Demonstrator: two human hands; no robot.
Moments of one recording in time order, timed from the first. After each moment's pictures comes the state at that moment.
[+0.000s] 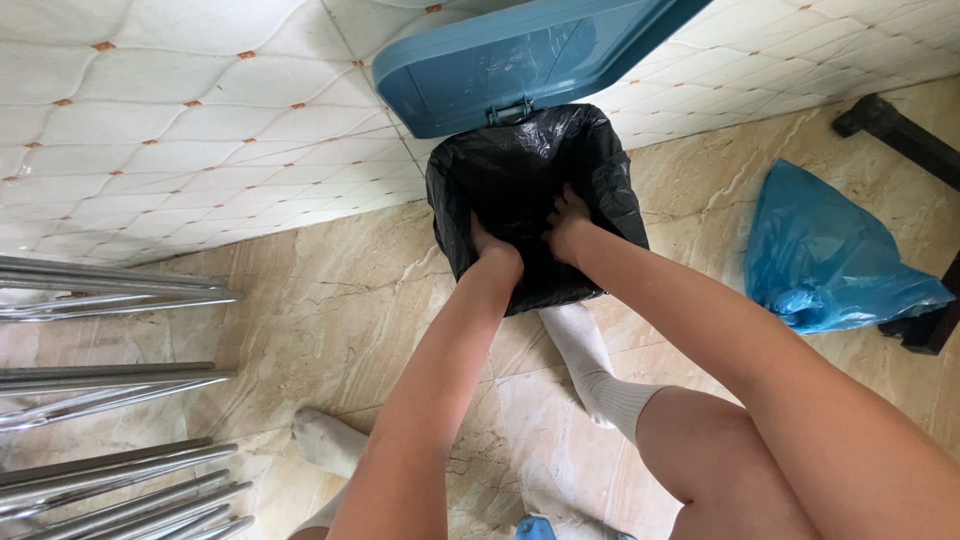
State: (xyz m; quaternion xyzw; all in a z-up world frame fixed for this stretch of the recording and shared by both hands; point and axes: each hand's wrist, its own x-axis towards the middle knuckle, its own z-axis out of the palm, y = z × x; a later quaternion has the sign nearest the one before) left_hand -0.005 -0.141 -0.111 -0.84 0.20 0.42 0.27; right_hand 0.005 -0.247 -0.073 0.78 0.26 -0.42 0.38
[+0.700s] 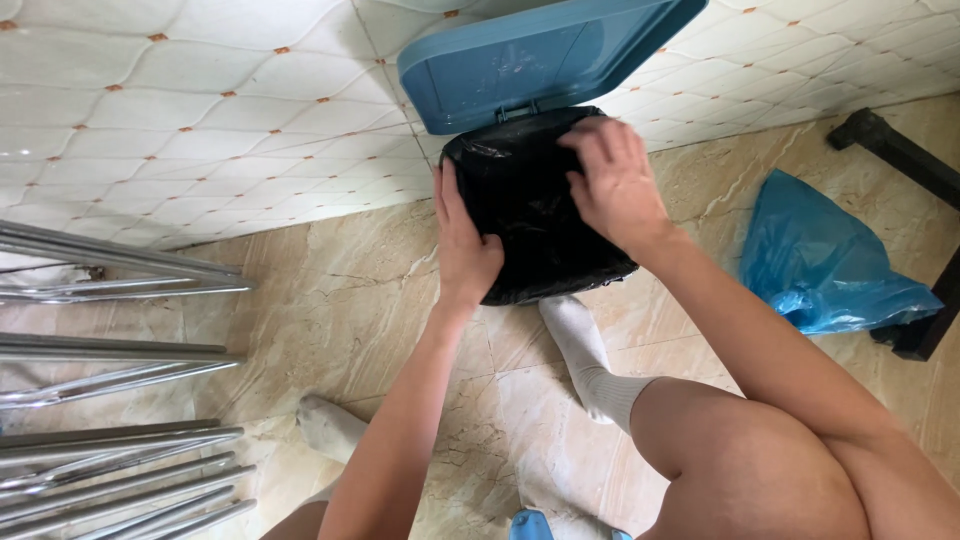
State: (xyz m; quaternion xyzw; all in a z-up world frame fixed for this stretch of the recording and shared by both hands) left_hand -0.086 -0.067 0.050 -0.83 0.01 -0.08 -0.56; right_hand -0.047 -0.283 0.083 0.94 0.26 0.19 -0.14
